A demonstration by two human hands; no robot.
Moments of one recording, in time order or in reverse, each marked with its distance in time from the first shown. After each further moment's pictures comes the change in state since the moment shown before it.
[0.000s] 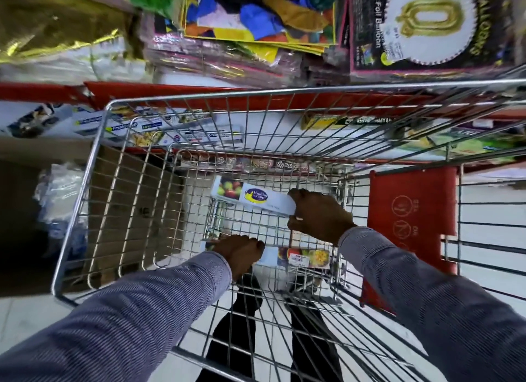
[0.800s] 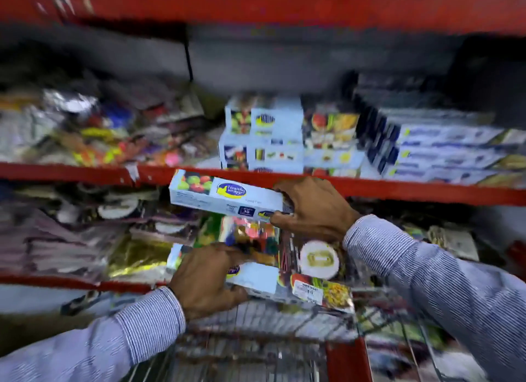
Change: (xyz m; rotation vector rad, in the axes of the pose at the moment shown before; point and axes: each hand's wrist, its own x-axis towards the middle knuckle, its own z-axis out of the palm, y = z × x) left_hand -0.275 0.043 -0.361 -0.056 1.111 -0.230; right_hand -0.136 -0.109 -0.465 -0.310 0.794 -0.267
